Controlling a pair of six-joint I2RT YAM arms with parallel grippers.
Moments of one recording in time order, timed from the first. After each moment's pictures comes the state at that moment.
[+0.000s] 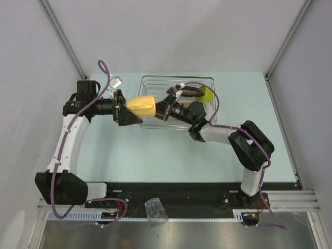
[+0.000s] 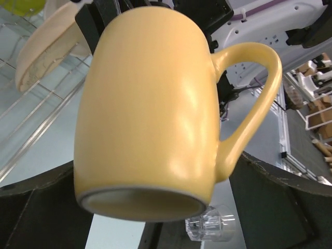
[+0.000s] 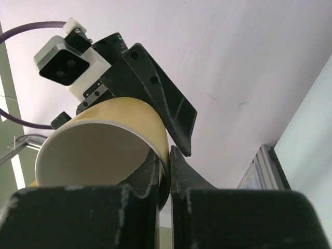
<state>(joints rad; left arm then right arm) 0.00 1.31 1.32 -0.90 1.32 0.22 0.73 1.84 1.06 1.13 -0.51 1.57</state>
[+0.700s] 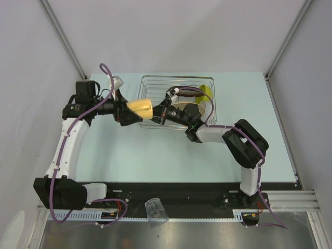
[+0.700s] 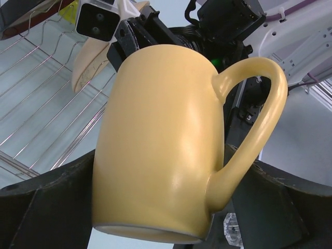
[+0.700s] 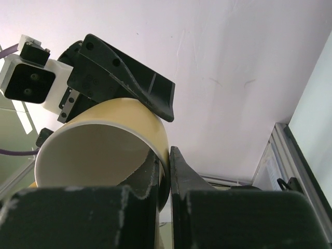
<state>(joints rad) -0.03 1.24 1.29 -0.77 1.14 0.24 0.75 1.90 1.07 1.12 -0.54 1.69</state>
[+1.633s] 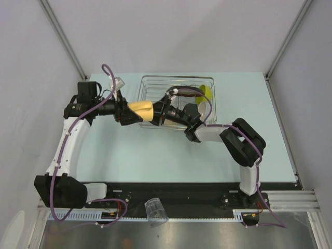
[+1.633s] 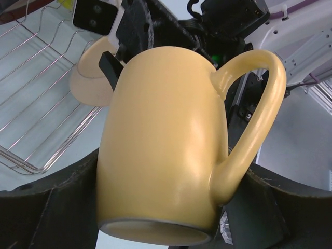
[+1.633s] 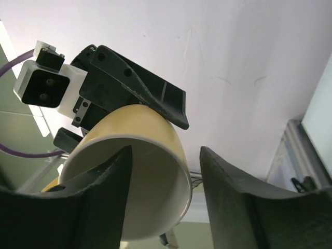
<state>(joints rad) -0.03 1.26 1.28 -0.77 1.12 0.23 0.75 1.95 1.09 1.17 -0.54 1.79</state>
